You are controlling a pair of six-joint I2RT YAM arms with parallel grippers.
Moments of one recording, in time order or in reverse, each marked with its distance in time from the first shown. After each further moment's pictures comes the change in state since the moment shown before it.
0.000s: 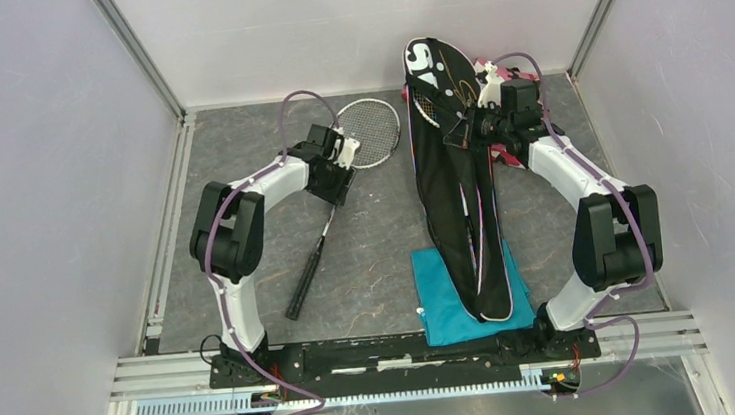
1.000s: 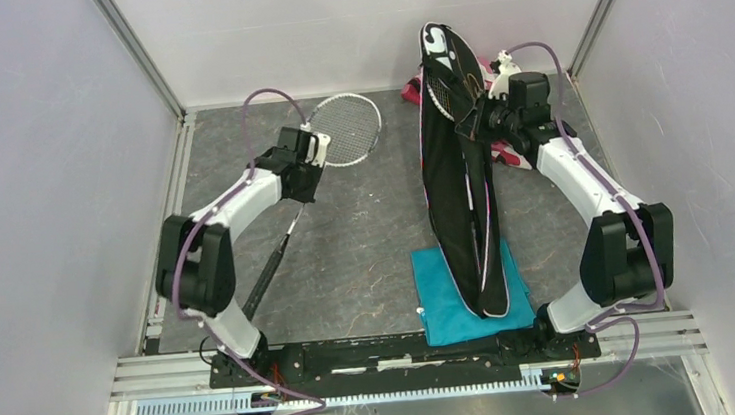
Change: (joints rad) left arm 0.048 -0.222 -0.152 -0.005 -0.153 -0.062; right arm 0.000 -0.090 0.015 -0.056 0.149 0.010
